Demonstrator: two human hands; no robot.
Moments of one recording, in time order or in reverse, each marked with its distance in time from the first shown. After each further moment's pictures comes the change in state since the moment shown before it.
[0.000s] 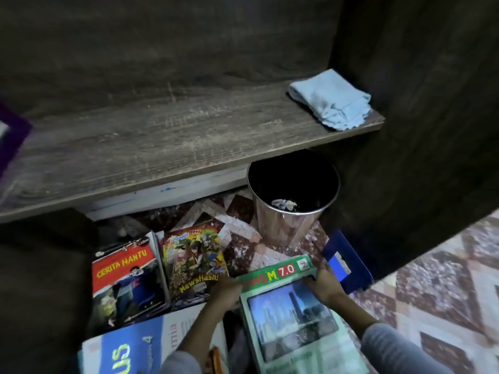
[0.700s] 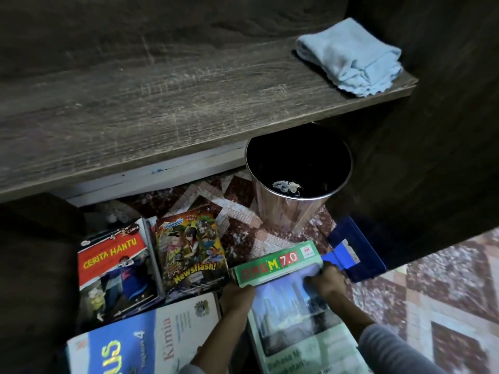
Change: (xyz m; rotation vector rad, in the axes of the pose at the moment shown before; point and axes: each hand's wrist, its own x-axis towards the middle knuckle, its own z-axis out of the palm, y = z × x) left_hand 0.011 -0.017 0.056 -0.387 0.174 -0.191; right_hand 0.019 0.019 0.039 0.198 0.060 0.292
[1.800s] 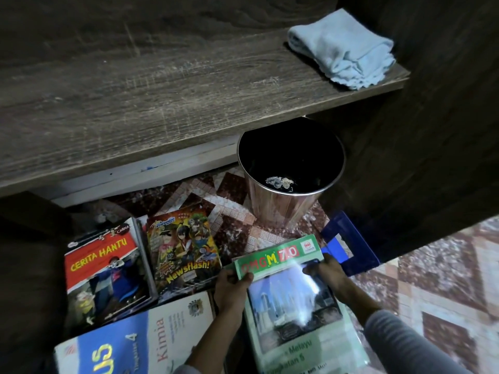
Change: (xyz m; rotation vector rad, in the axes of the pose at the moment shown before) left_hand 0.006 -0.002 0.007 -0.138 0.049 0.188; right_hand 0.003 0.000 -0.024 0.513 -0.196 0.018
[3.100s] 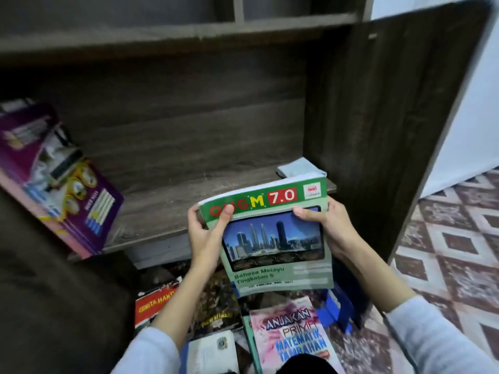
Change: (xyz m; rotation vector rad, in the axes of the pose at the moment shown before) left_hand -0.209 0.213 -0.123 -0.387 0.025 0.977; right_hand -0.275 -0.214 -0.067 0.482 -0.257 -0.817
